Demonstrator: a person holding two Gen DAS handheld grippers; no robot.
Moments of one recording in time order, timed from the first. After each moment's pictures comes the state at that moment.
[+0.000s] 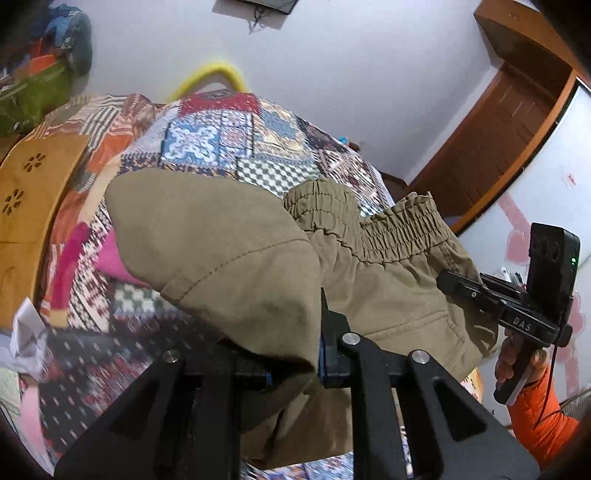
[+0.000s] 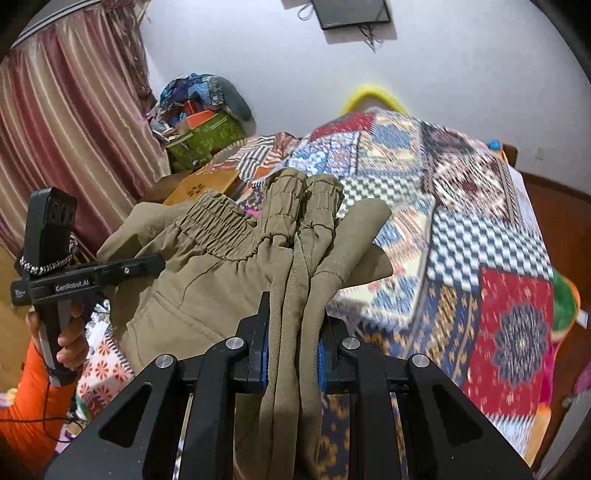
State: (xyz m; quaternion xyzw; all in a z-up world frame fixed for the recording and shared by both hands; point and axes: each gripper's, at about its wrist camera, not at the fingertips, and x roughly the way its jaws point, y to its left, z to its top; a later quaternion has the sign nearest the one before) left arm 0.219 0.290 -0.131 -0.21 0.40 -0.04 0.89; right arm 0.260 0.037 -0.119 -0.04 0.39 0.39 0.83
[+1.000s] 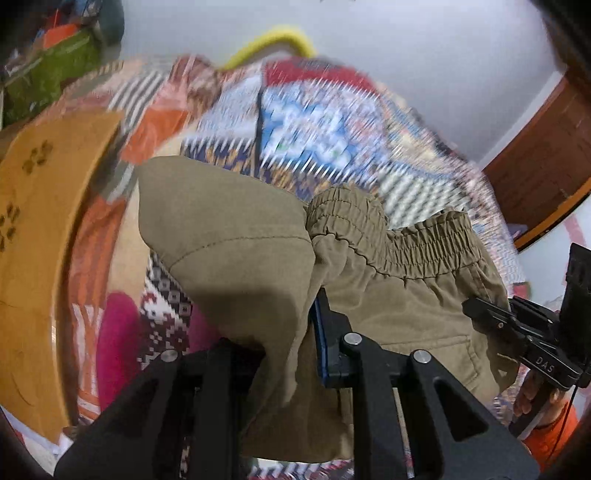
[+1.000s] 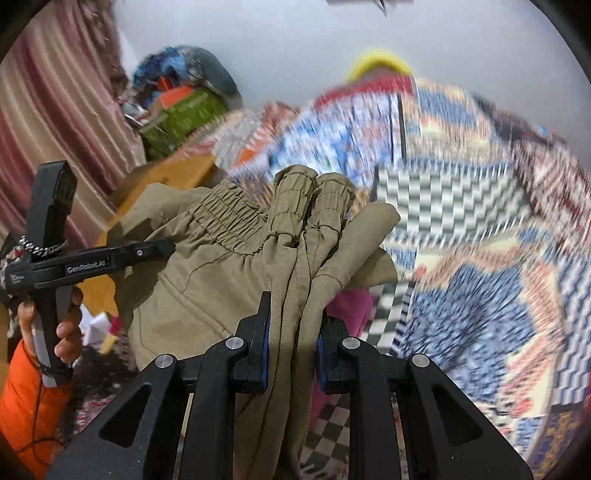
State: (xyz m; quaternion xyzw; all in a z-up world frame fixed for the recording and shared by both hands) left arm 0.365 0.464 -0.266 -0.21 0.47 0.04 0.85; right arm 0.373 0.201 -0.225 -0.04 0.44 0.36 0.82
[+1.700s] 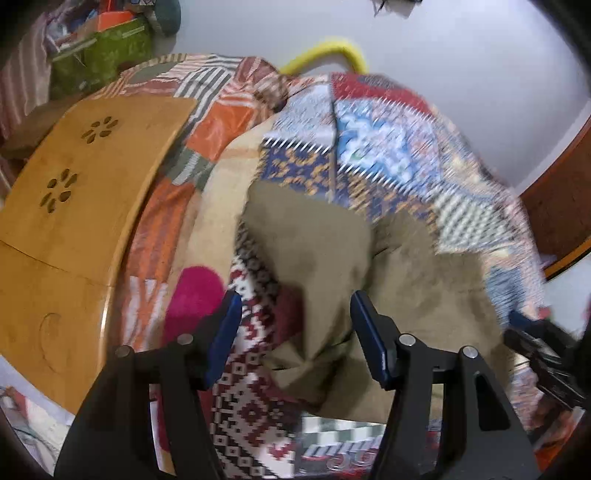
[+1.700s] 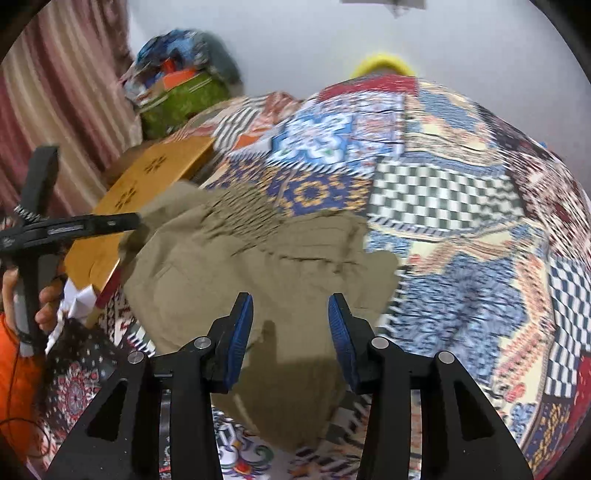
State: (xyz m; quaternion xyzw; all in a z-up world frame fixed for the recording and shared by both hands) left arm 0.320 0.502 -0.255 -0.21 0.47 0.14 0.85; right arm 0.329 0.190 -0.211 -0.11 0.45 0.36 0.81
